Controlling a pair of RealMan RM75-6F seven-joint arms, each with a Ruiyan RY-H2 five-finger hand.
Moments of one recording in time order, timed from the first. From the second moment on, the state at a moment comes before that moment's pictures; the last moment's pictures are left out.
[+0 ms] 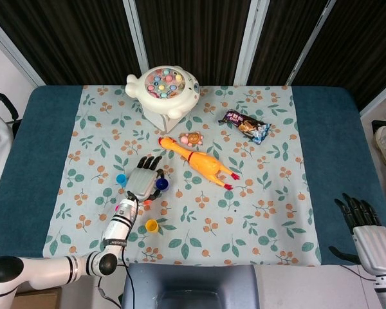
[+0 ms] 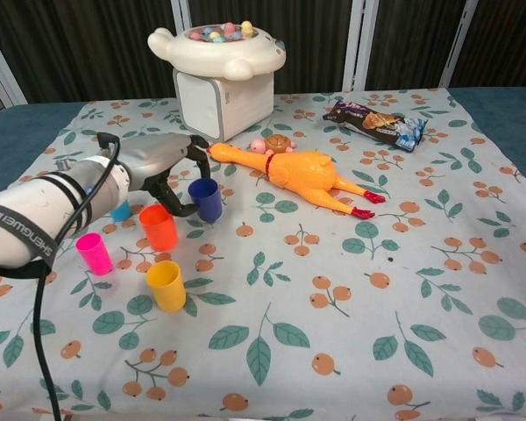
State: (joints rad) left arm -0.88 -1.73 -0.25 -1.37 0.81 1.01 0.58; right arm 0.01 -1.02 -0.03 -1.70 -1.60 1.48 -0.06
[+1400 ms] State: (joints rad) left arm -0.72 -1.45 -0.15 -1.59 0.99 0.97 0.34; right arm 0.00 -1.02 -0.04 -1.71 -1.61 1.49 -0.07
